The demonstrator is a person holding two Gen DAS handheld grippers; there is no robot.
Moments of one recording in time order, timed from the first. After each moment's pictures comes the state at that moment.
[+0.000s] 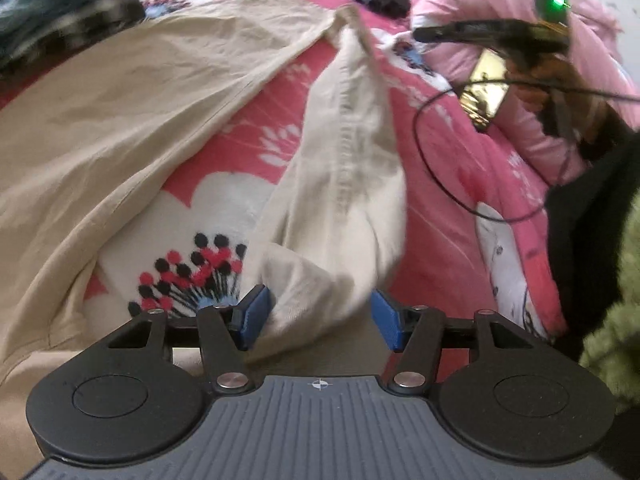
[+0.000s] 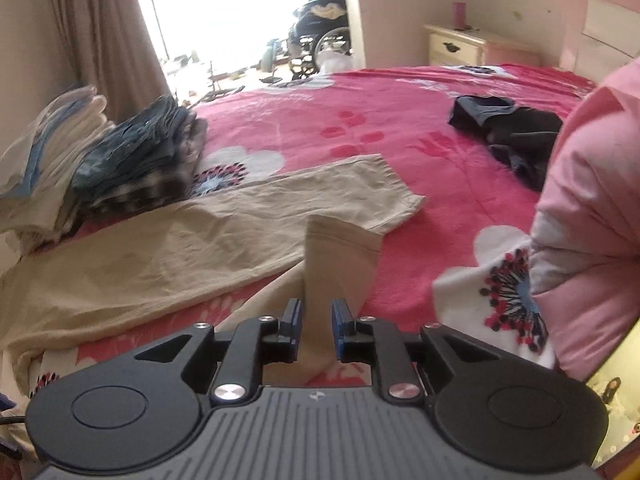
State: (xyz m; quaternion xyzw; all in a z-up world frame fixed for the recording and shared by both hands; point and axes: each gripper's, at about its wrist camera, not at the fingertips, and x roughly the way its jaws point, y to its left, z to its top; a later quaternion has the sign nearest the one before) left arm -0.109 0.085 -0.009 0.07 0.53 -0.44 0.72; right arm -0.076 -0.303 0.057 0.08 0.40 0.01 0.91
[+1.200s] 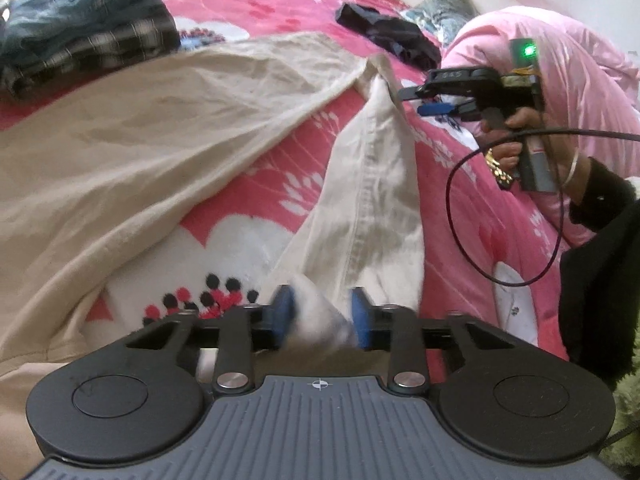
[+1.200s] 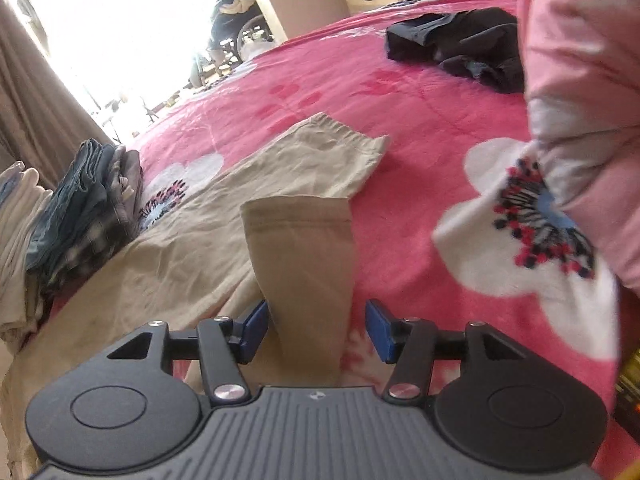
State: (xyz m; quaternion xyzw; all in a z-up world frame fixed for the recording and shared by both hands) left arm -0.103 0.079 -0.007 0.01 0.48 -0.39 0.79; right arm -0.035 -0.326 -0.005 0.23 0.40 -0.08 0.89
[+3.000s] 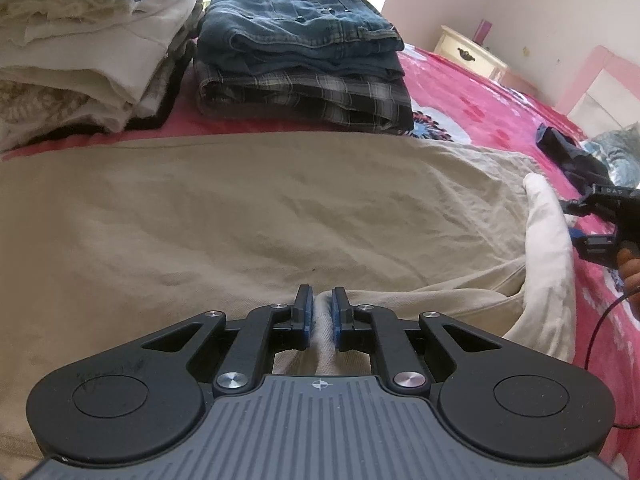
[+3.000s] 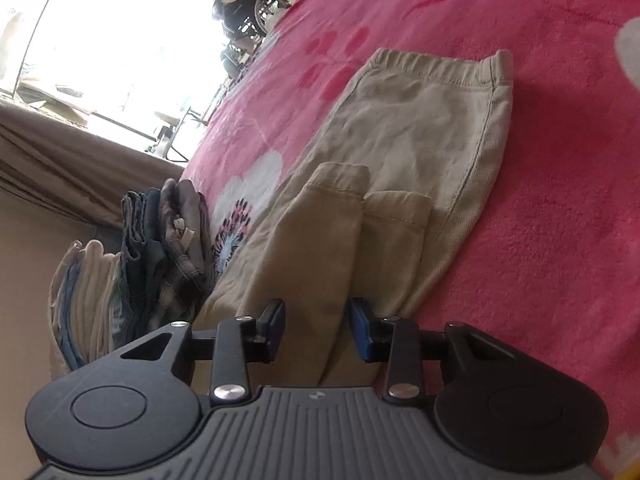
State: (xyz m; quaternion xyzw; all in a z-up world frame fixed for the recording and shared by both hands) left arm -0.001 0.120 -0.049 -0.08 0.43 -0.13 0.89; right arm 0.063 -0.351 -0.059 0.45 0.40 0.03 0.80
